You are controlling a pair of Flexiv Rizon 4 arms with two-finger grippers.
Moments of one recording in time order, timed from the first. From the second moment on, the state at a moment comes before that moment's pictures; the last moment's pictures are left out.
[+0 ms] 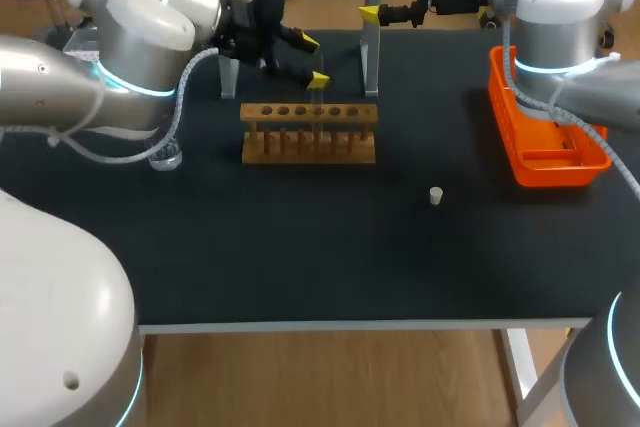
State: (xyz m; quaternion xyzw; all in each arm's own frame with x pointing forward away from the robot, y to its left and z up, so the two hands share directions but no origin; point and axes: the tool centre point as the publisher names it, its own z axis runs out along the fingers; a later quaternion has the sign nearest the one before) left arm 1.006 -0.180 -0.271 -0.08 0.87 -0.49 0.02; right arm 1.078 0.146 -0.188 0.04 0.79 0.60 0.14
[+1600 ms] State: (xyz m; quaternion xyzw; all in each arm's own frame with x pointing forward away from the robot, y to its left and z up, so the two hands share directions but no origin) left arm 0.996 -0.202 -0.293 -0.10 0.87 -0.48 0.06; right arm 1.078 0.146 -0.188 0.04 0.79 0.60 0.14
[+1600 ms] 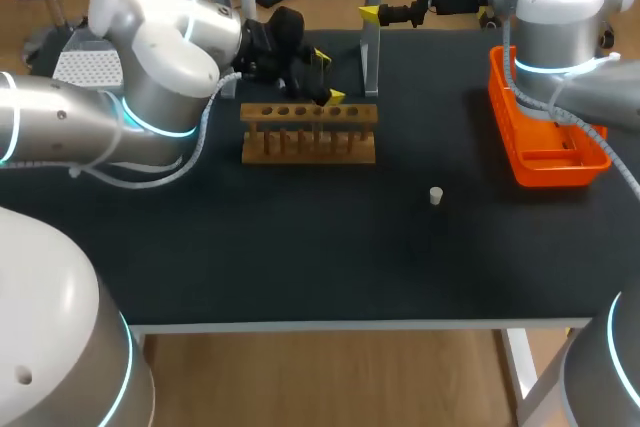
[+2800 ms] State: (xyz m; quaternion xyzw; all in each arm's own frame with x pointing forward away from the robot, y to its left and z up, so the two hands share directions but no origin) left arm 0.993 -0.192 -0.291 -0.09 0.88 -0.46 0.06; right arm 1.078 0.146 -0.188 0.04 0.79 0.60 0.14
